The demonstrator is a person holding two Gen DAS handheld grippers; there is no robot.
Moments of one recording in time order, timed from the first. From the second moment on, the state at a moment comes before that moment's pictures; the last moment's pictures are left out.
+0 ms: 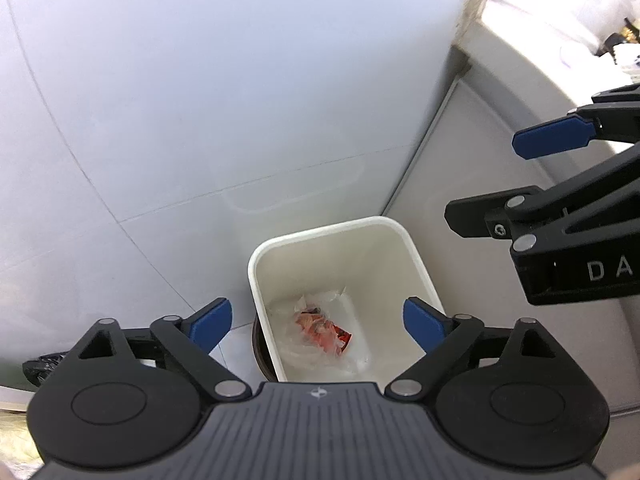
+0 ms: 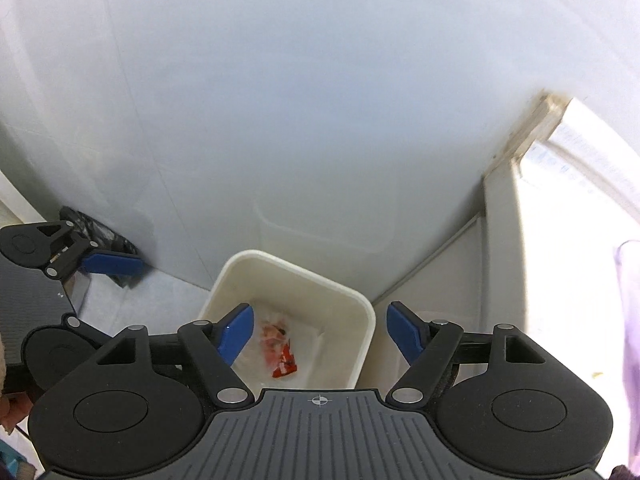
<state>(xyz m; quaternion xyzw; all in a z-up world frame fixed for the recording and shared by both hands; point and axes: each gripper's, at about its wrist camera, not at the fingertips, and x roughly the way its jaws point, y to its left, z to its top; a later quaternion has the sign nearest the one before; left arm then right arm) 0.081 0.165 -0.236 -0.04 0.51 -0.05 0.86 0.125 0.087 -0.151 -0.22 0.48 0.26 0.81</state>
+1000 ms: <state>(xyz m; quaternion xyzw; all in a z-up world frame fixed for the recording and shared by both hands) 0.059 0.087 -0.114 0.01 0.42 -0.09 0.90 0.062 -0.104 -0.033 -0.14 0.39 0.13 0.90</state>
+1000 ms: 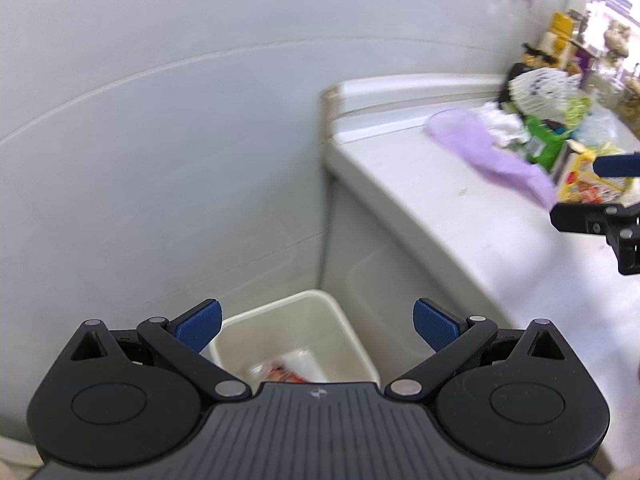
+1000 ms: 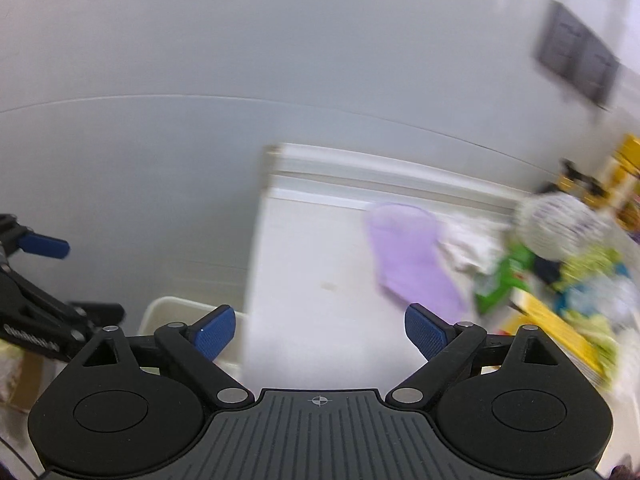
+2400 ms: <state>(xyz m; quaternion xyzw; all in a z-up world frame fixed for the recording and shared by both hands) 0.223 -0.271 -0.013 0.24 0.29 -0.48 0.79 0.095 -0.366 -0.022 0.03 0.35 -0.02 0.94</state>
